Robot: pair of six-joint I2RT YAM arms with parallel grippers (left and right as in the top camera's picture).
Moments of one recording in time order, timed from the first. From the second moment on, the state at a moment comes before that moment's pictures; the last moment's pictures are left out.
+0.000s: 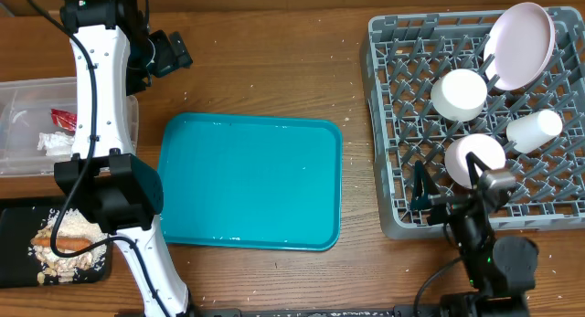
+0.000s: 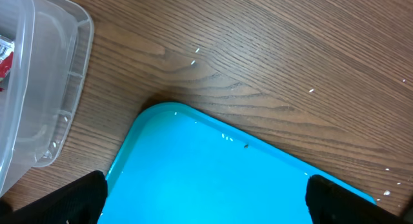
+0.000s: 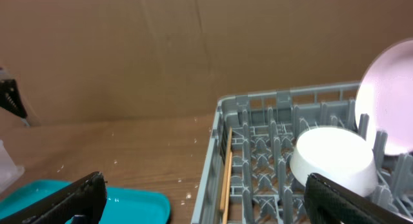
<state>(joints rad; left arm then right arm) 0.11 2.22 2.33 -1.45 0.09 -0.37 0.08 0.24 0.25 -0.04 -0.12 0.19</state>
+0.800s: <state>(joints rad) 0.11 2.22 2.33 -1.45 0.09 -0.37 0.04 0.01 0.02 -0.03 0.02 0.17</state>
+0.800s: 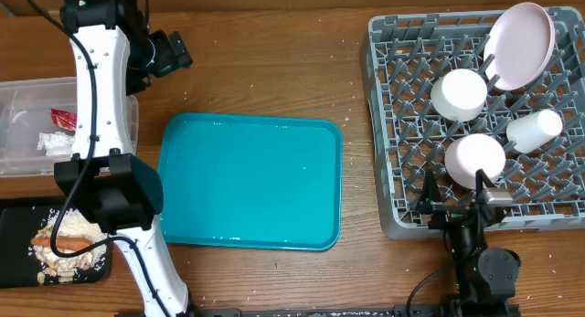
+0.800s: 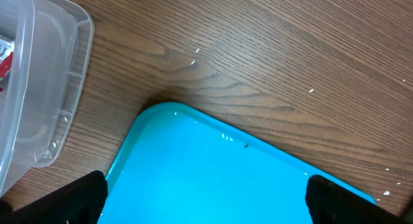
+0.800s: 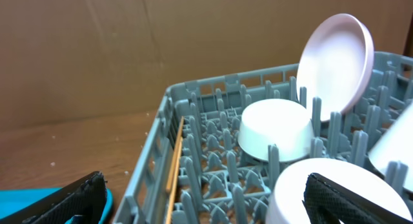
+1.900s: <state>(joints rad) 0.11 2.22 2.33 -1.45 0.09 -0.37 0.04 0.01 0.02 -0.03 0.03 0.15</state>
